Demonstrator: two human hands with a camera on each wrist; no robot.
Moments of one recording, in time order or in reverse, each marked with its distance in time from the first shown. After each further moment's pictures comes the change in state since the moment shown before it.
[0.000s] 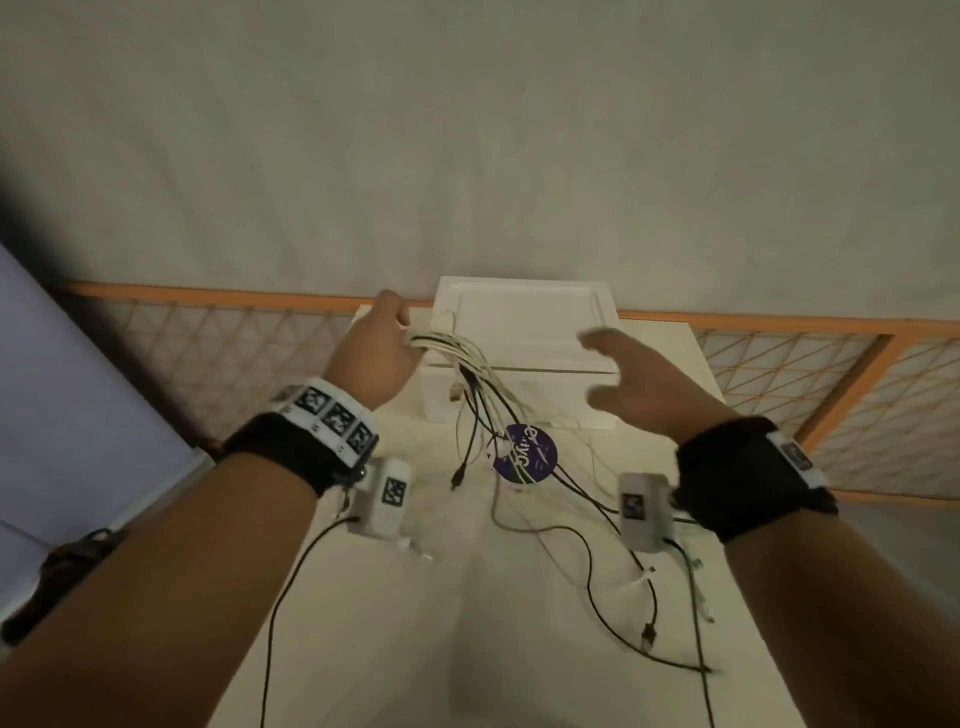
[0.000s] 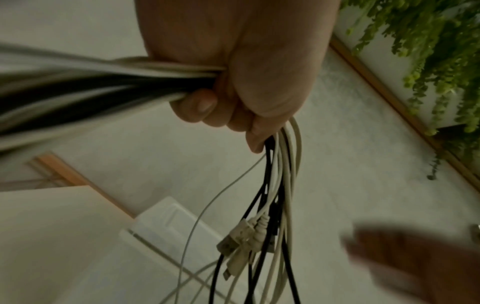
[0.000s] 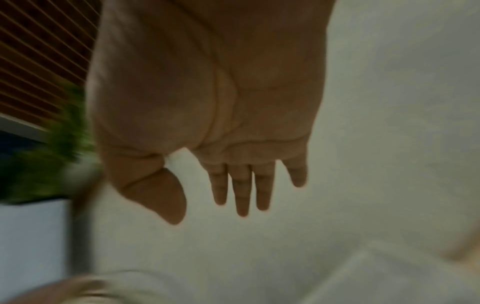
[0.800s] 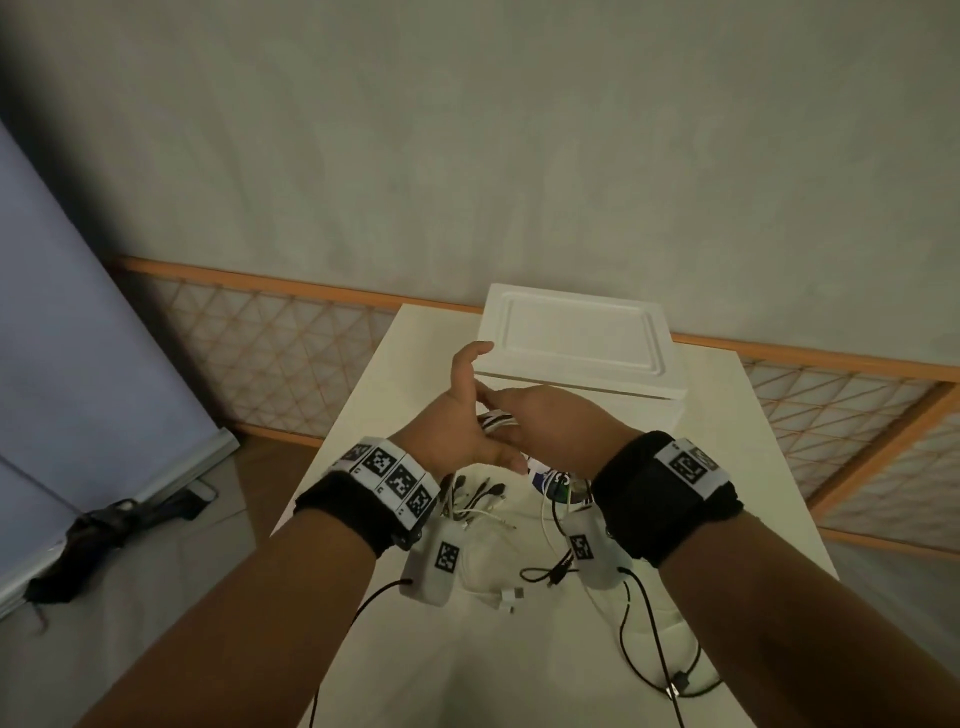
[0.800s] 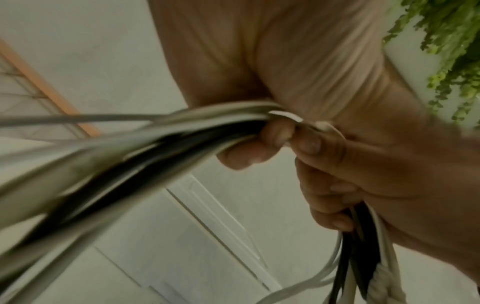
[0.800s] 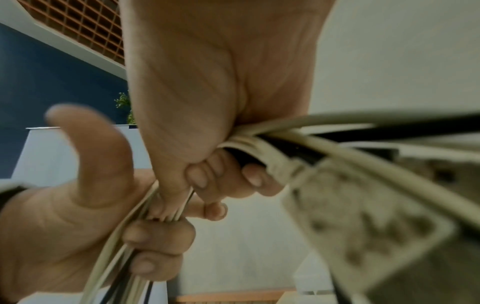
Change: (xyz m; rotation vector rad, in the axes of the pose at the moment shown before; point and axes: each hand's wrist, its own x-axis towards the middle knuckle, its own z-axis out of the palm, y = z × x) left_hand -0.038 -0.035 0.022 -0.495 -0.460 0.061; right_hand 0.049 -0.095 0.095 -0.339 -0.283 -0.371
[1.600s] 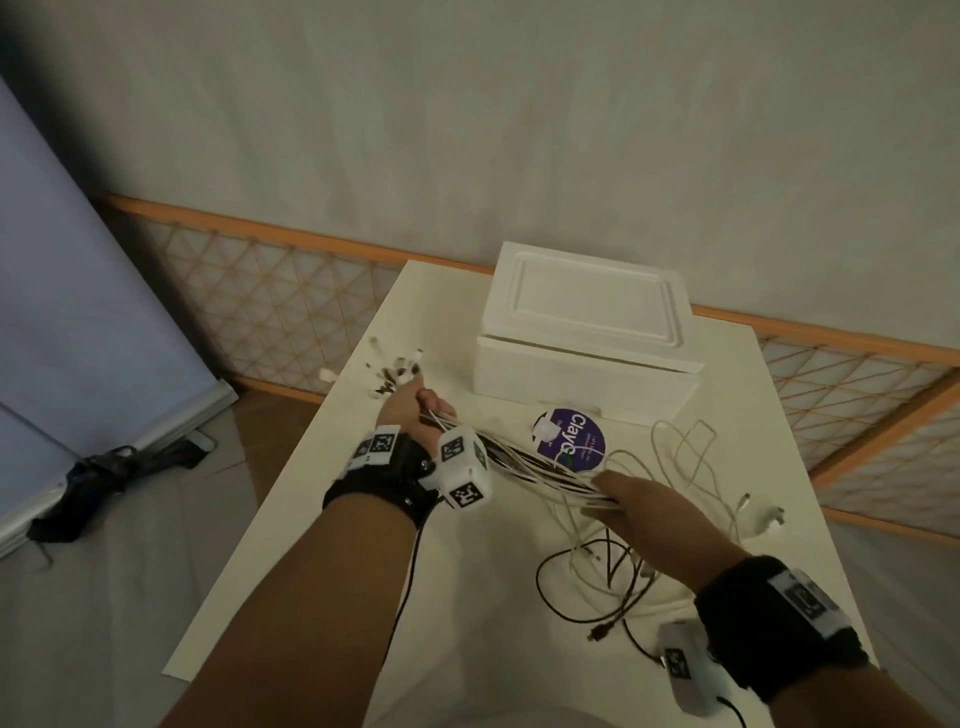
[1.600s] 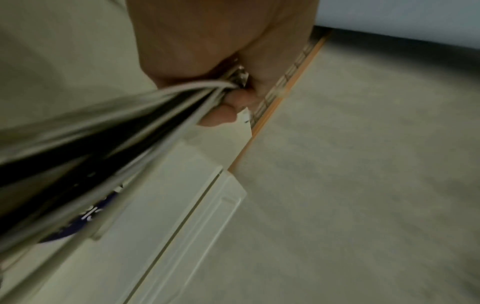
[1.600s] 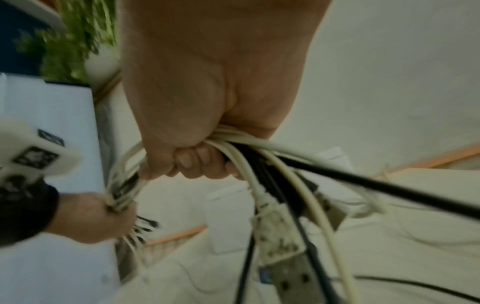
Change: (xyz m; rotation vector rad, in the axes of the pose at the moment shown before) left_hand 0.012 -0.079 0.001 -1.467 0.686 -0.706; right_hand -0.104 0.058 0.084 0.099 -0.023 0.274
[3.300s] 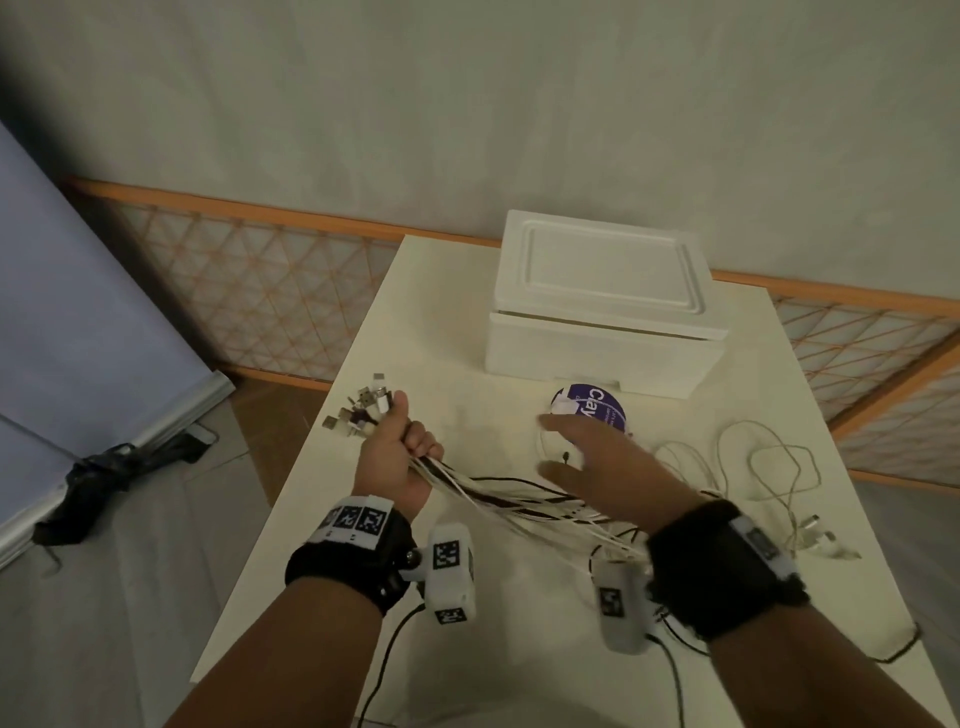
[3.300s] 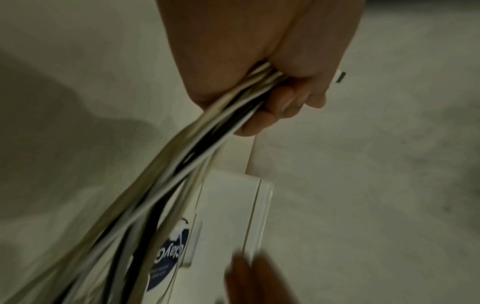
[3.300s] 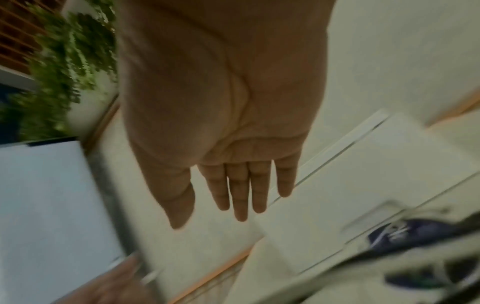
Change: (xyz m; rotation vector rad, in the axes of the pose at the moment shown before) left_hand -0.018 -0.009 -0.066 0.010 -0.158 0.175; right_hand 0.047 -0.066 0.007 0.198 -0.033 0.009
